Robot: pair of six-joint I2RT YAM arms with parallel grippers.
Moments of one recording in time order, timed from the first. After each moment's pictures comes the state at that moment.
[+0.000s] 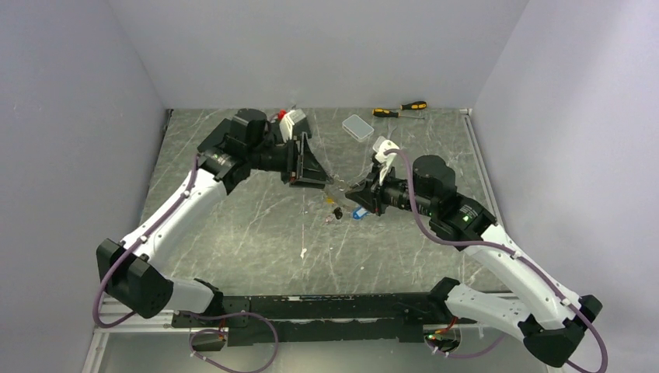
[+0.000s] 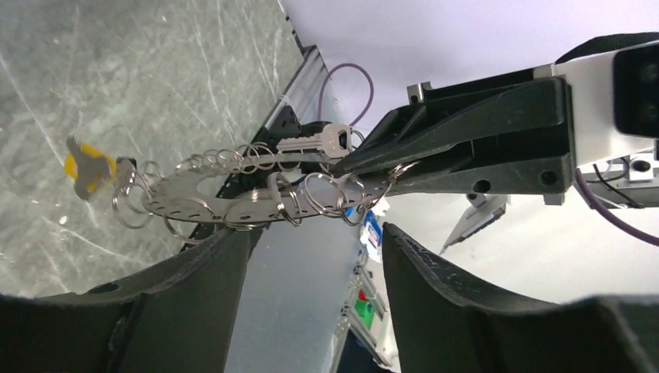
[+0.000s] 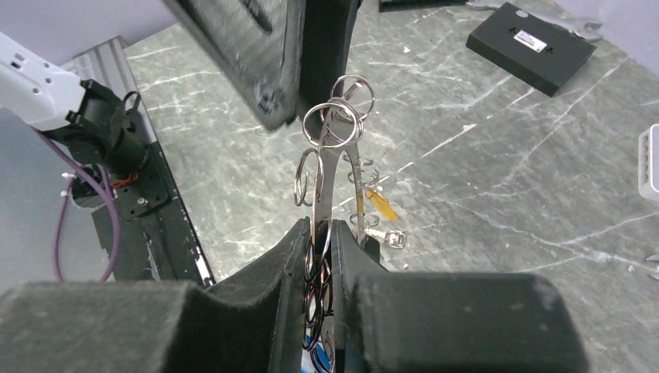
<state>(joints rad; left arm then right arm) -0.52 1.35 1.27 -0.37 0.92 -0.82 0.73 0.93 1.04 -0.38 -0.33 0.02</state>
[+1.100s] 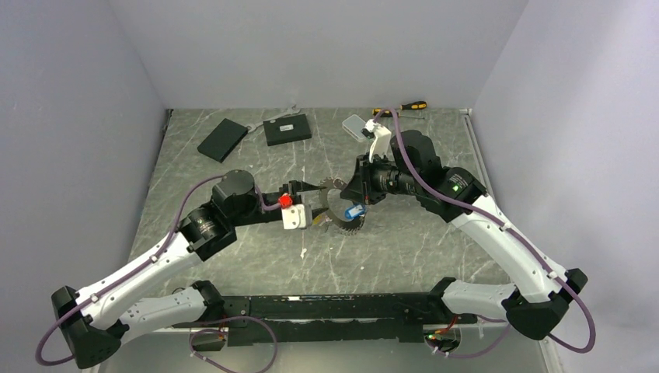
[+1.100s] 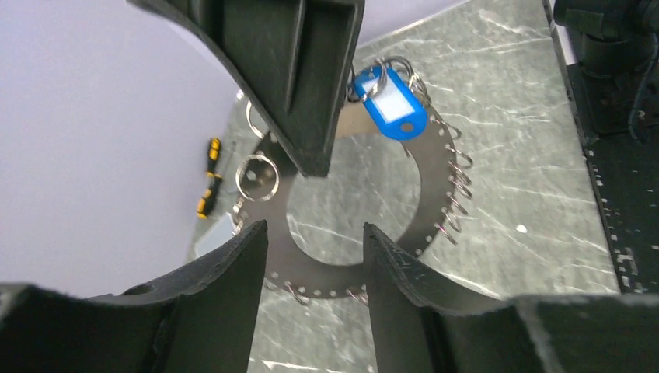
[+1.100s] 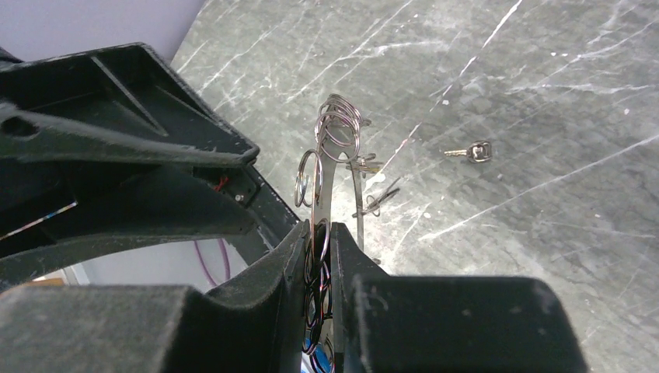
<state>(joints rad) -0.84 0.93 0.91 -0.12 0.49 0.62 0.73 1.15 1.36 -0.75 -0.29 0.40</state>
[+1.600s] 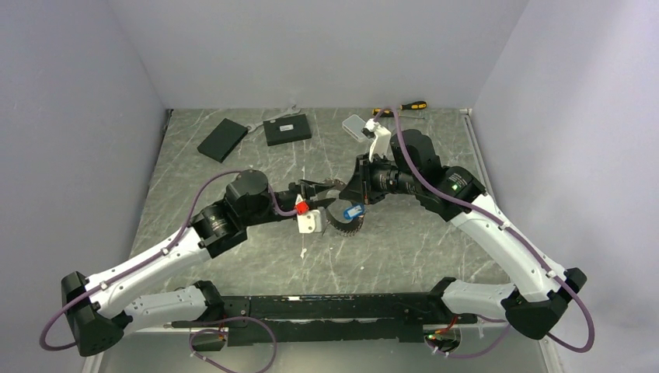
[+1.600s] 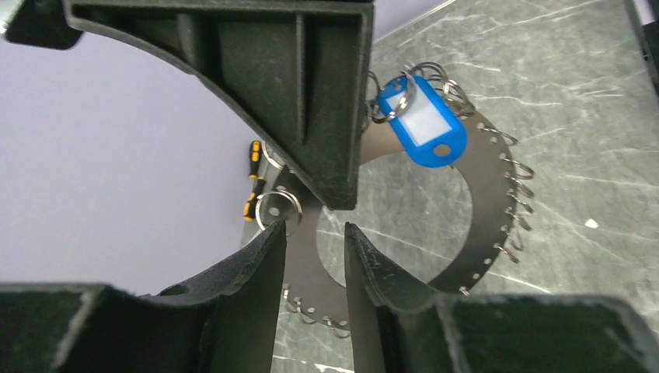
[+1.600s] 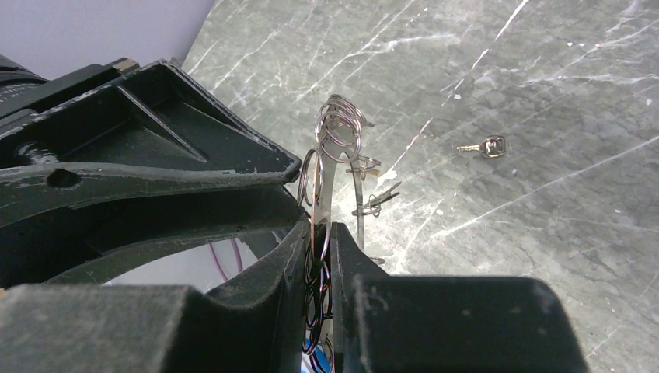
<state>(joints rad) -0.91 1.00 0.93 -0.05 0.38 0.77 0.73 1.16 1.36 -0.76 -0.32 0.44</state>
